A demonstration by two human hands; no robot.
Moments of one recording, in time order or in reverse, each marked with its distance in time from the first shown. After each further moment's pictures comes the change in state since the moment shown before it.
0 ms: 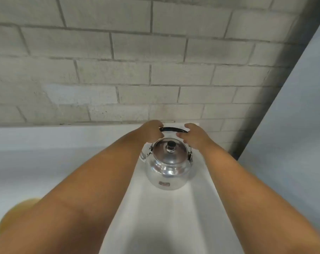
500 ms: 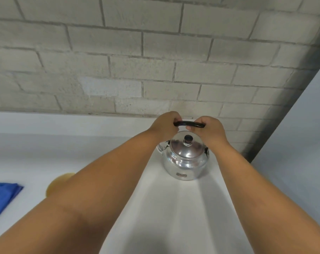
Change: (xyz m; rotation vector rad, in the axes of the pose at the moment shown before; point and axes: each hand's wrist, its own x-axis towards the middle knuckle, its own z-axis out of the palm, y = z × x) left_hand -0.060 -0.008 -0.011 -0.217 0.254 0.183; right_hand -0.052 -0.034 0.007 0.125 0.223 -0.284
